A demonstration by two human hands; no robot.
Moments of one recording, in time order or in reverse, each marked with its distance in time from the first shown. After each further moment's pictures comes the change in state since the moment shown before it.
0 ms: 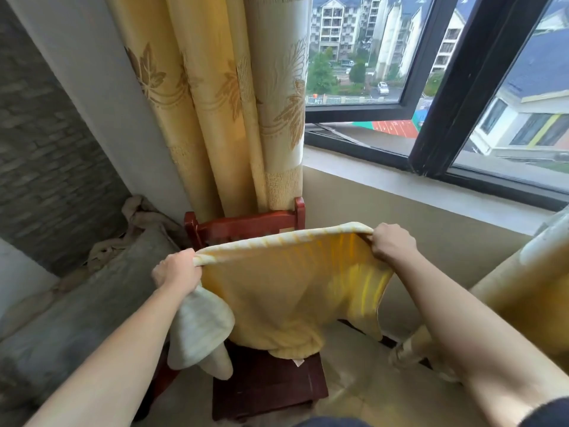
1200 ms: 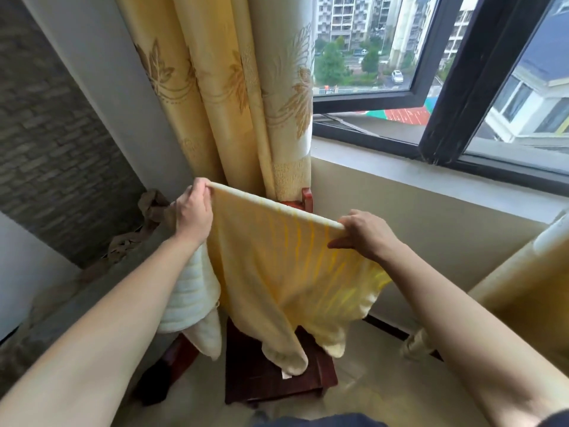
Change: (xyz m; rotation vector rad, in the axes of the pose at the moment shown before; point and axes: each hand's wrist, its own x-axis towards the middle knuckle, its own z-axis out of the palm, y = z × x) left_hand 0.009 0.039 -0.078 -0.460 0.609 0.357; right_hand -0.025 -0.036 0.004 0.064 0.122 -0.629
